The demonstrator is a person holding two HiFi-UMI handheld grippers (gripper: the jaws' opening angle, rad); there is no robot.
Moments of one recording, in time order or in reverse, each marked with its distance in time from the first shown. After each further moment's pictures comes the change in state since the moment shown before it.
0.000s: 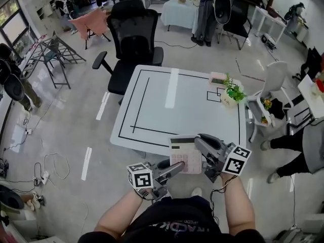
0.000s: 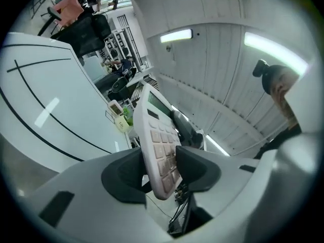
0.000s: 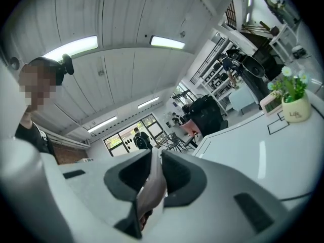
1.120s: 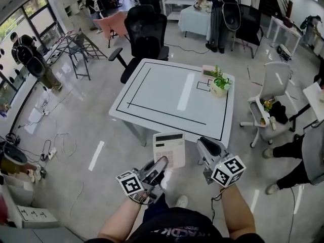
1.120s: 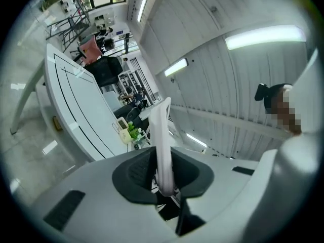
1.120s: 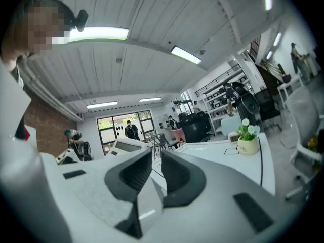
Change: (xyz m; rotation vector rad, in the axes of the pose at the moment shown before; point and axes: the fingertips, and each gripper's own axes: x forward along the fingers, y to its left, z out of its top) left arm 0.021 -0.113 -0.130 0.026 -0.425 0.235; right arm -0.213 0.024 -0.035 -0.312 0.005 -0.142
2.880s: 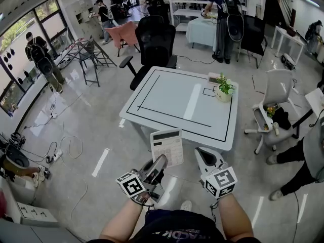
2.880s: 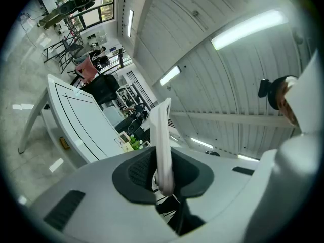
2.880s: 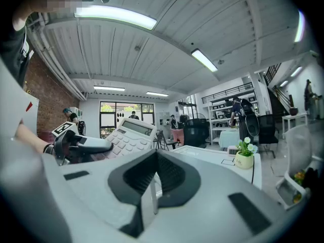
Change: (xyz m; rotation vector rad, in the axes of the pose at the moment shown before) left arm -0.041 -0.033 0.018 0.128 -0.116 0.053; right arm -0.021 0.071 -0.013 -0.238 0.048 -0.036
